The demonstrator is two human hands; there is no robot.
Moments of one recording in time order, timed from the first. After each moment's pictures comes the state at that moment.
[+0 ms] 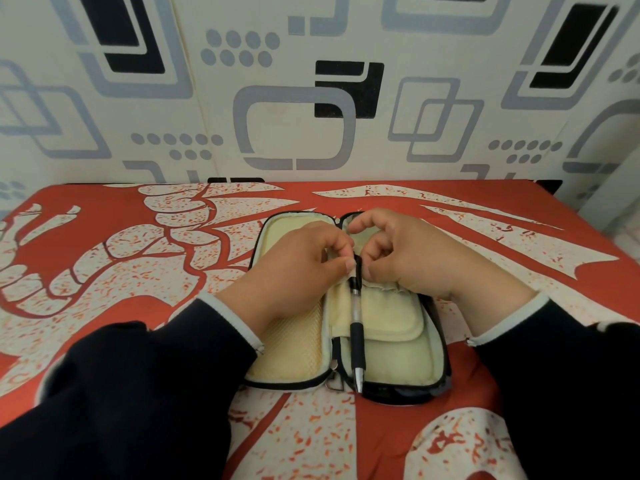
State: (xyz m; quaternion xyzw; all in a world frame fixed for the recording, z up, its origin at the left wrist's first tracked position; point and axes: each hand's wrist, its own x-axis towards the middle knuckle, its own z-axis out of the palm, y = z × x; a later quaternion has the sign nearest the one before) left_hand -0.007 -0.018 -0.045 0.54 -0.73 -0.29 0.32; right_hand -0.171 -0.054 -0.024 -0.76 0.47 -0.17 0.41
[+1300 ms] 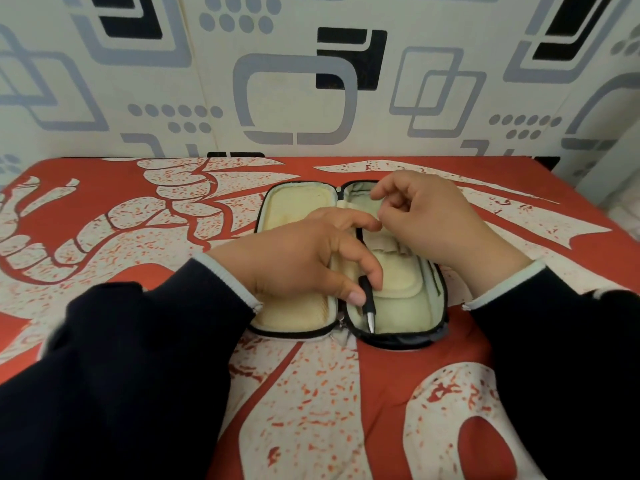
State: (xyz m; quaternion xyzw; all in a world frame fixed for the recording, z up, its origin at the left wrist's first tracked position) left_hand -0.002 0.003 -0.024 0.41 -0.84 -0.34 0.12; right_hand -0.176 -0.048 -0.030 -0.78 0.51 -0.30 0.20
